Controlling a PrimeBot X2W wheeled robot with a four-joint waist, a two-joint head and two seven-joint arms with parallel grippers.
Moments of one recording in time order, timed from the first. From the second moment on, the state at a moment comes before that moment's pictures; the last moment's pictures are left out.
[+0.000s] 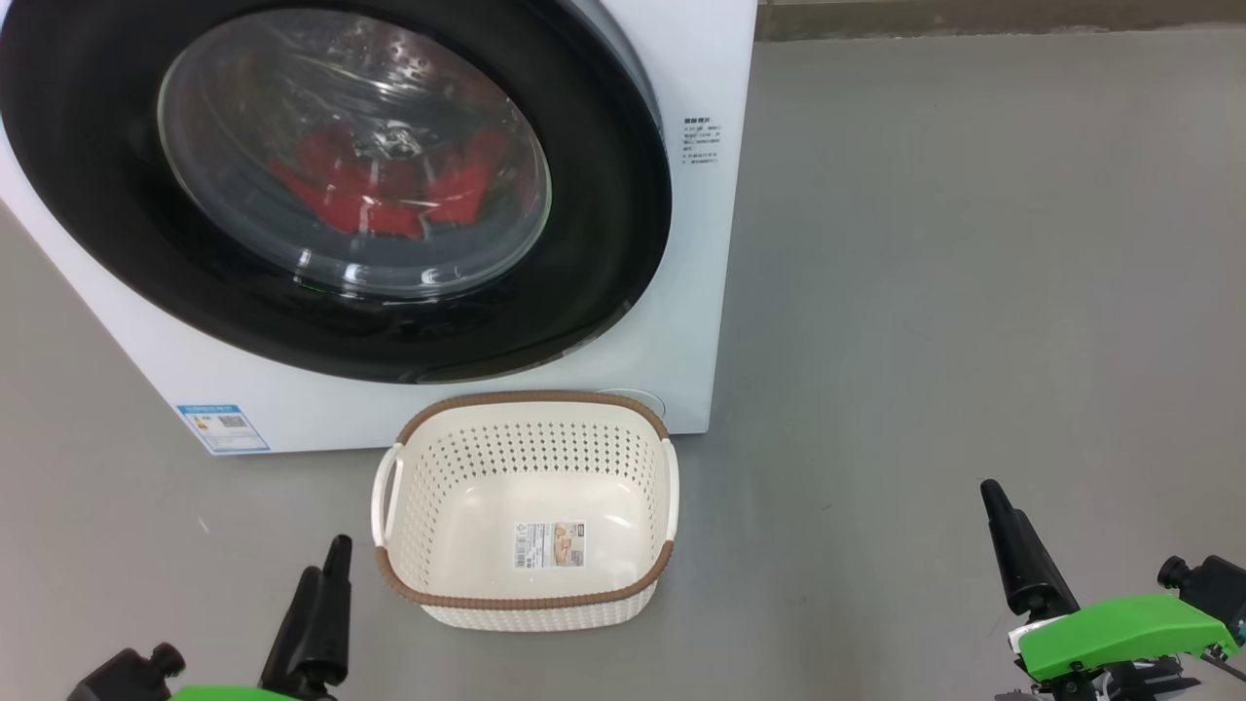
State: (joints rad) left arm -0.02 0.03 0.04 0.22 -1.03 -0.12 -0.02; right arm -0.02 -0.04 -0.05 0.29 1.13 0.13 -0.02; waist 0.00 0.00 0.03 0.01
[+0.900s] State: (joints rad) left arm 0.00 0.03 0.00 0.17 -0.67 -0.10 -0.10; right arm -0.01 -0.05 -0.01 0.27 0.83 0.13 -0.10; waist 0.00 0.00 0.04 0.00
